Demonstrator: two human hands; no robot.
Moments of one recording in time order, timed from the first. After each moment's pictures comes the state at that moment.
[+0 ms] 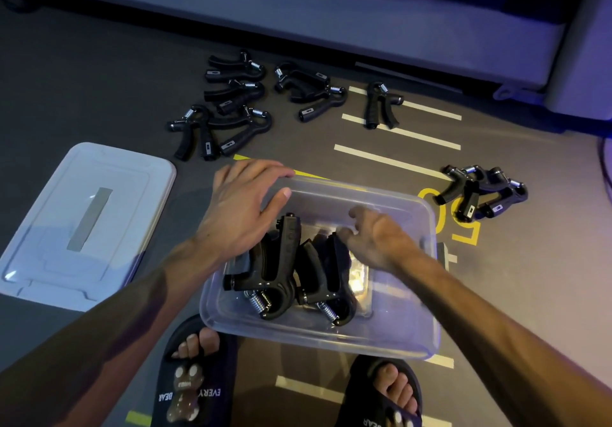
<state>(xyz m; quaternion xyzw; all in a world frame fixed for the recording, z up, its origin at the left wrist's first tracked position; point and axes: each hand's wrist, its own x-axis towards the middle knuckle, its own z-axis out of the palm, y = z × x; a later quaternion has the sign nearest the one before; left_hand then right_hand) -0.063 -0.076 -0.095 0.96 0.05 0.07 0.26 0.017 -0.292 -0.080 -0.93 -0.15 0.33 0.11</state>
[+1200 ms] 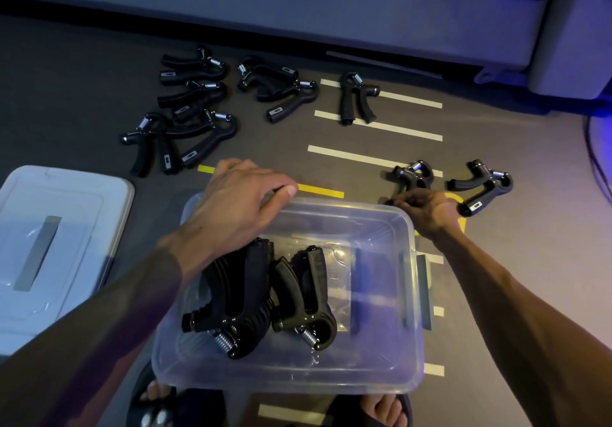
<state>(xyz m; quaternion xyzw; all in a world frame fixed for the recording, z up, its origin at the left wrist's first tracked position) 0.004 -0.097 -0.084 0.96 -0.04 0.01 0.26 0.140 -0.420 -0.187 -0.91 0.07 0.20 0.36</state>
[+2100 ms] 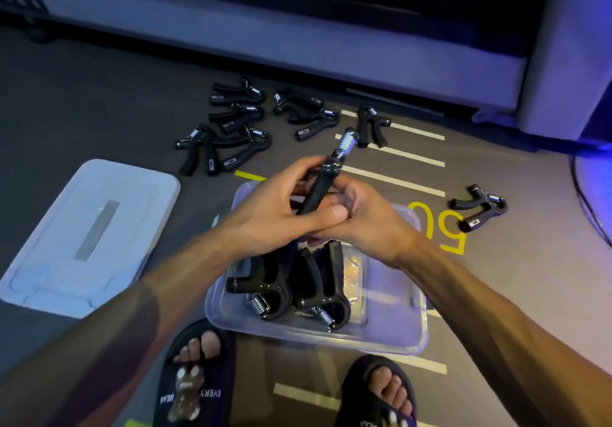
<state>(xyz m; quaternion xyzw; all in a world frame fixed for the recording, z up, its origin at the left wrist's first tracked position) -0.060 -0.114 -0.024 0.79 -0.01 -0.02 0.61 0.006 -0.277 -0.015 -0.67 -0.24 0.38 0.60</state>
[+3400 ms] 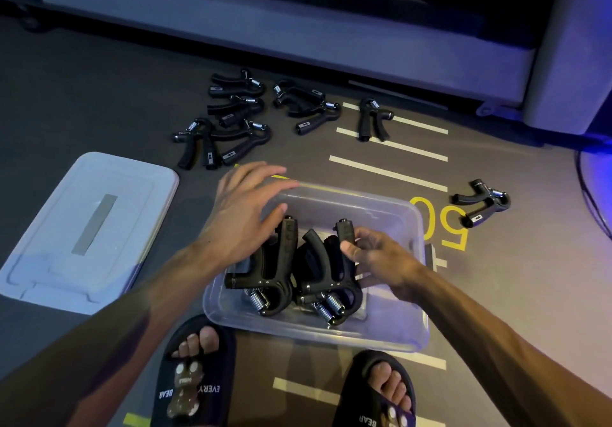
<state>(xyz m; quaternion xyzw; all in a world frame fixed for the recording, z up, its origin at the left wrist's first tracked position) -0.074 -0.078 -0.093 0.96 0.00 0.13 0.26 -0.006 -0.331 -0.089 -0.74 0.01 0.45 0.49</state>
